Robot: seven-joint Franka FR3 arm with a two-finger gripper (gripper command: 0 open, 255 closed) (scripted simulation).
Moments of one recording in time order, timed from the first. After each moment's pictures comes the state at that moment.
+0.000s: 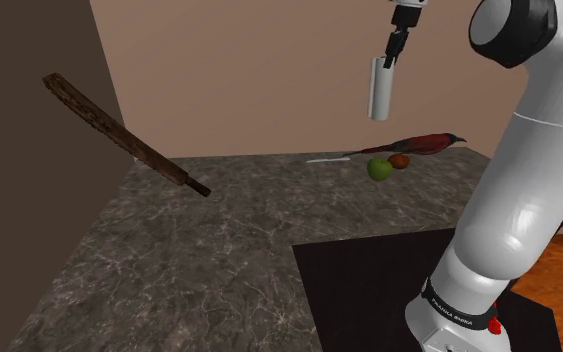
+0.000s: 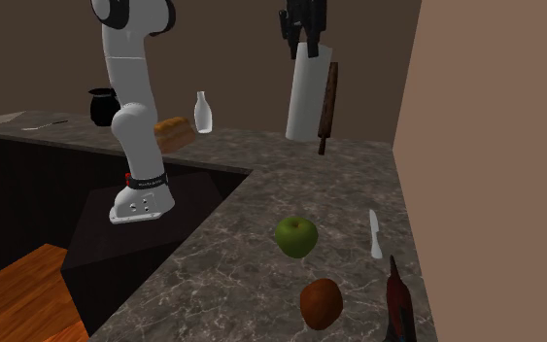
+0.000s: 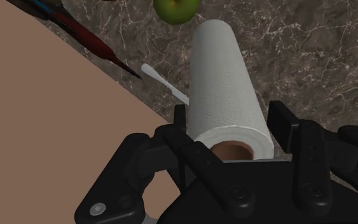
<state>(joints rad) -0.20 0.03 -0.70 -1.38 0.07 1.52 -0.94</state>
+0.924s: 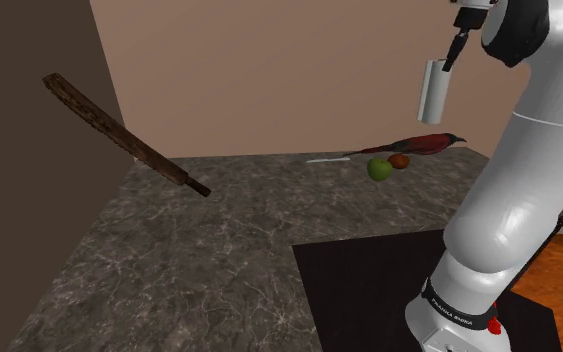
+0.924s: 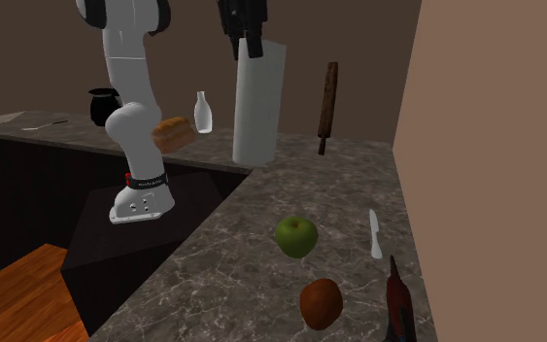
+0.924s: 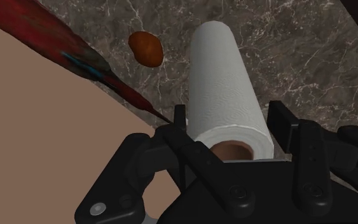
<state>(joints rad) -0.38 0.04 -0.88 -1.37 0.12 1.49 -1.28</state>
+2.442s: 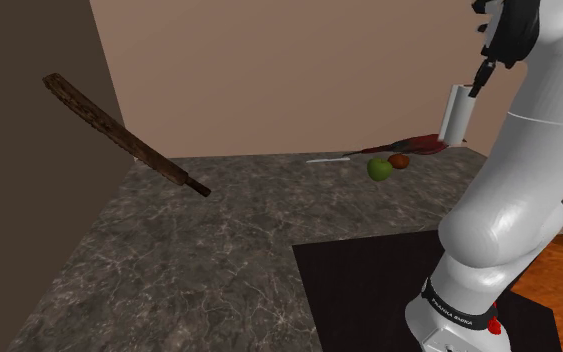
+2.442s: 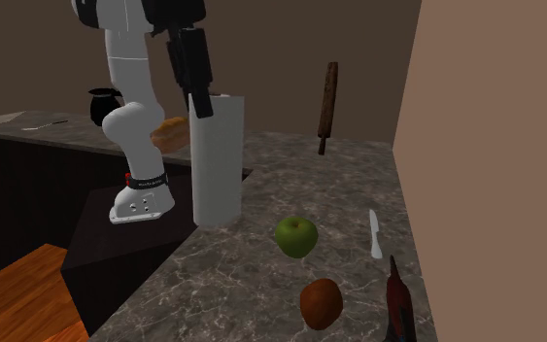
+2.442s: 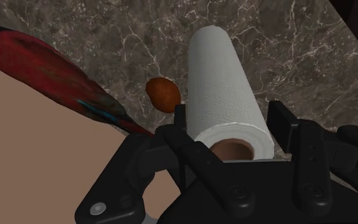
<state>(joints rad) -0.50 0.08 -0.96 -1.53 0.17 1.65 -1.51</state>
